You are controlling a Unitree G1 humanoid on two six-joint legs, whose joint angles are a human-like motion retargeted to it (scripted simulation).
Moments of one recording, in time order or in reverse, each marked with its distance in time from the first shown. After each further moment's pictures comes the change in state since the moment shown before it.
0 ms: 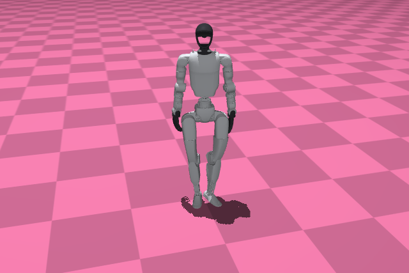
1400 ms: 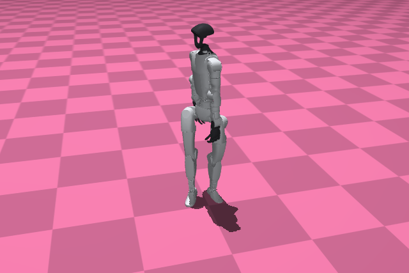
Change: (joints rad) left arm -0.102 -0.007 -0.093 -0.033 0.034 0.005 -0.057; right arm -0.038 -0.007 -0.128 0.035 0.107 -0.026 -0.016; waist -0.463 0.143 0.066; left_leg 0.064 0.193 0.499 0.048 -0.148 -0.116; right_leg -0.170 0.177 0.478 0.008 0.144 0.087
